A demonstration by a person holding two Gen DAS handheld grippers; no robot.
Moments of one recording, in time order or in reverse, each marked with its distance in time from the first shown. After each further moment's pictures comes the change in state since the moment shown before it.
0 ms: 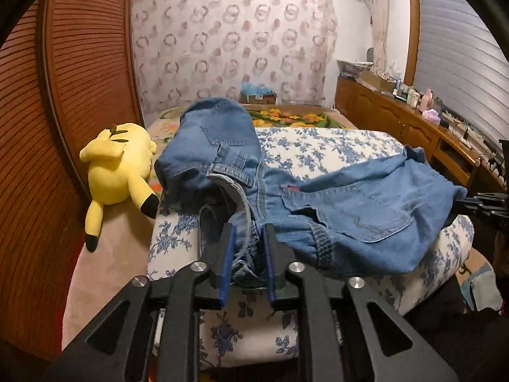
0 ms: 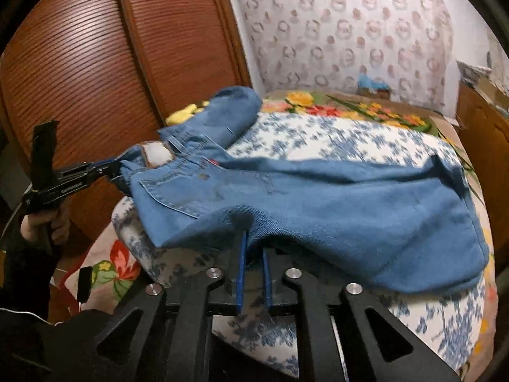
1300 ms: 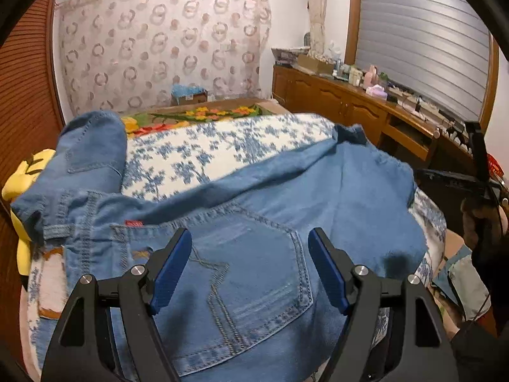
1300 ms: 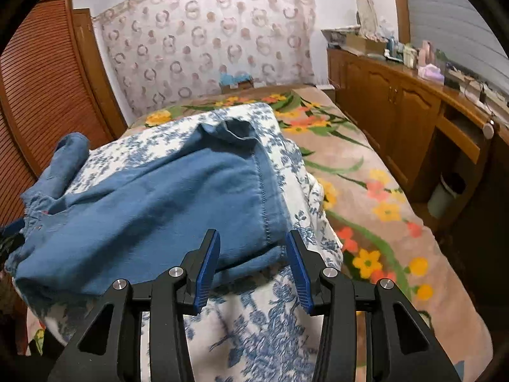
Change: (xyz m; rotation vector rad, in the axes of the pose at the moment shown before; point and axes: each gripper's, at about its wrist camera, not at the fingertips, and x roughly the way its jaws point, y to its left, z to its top) left arm 0.074 -0.147 0.015 0.153 0.023 -0.239; right arm -0.036 -0.143 -0.038 0.334 -0.065 -0.441
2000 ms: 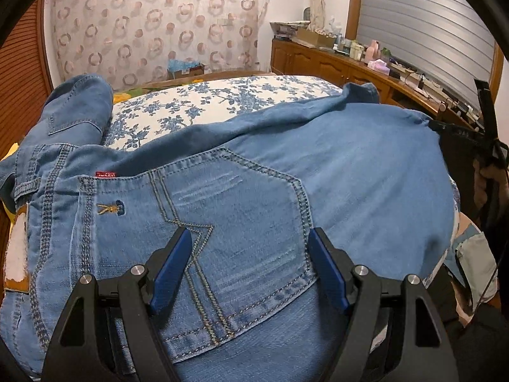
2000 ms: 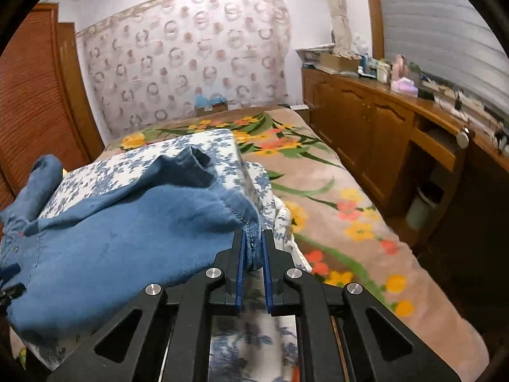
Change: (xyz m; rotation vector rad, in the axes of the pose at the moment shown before) left arm 0.029 -0.008 -0.031 0.007 0.105 0.004; right arm -0.007 -0.047 0.000 0.025 -0.107 -0.092
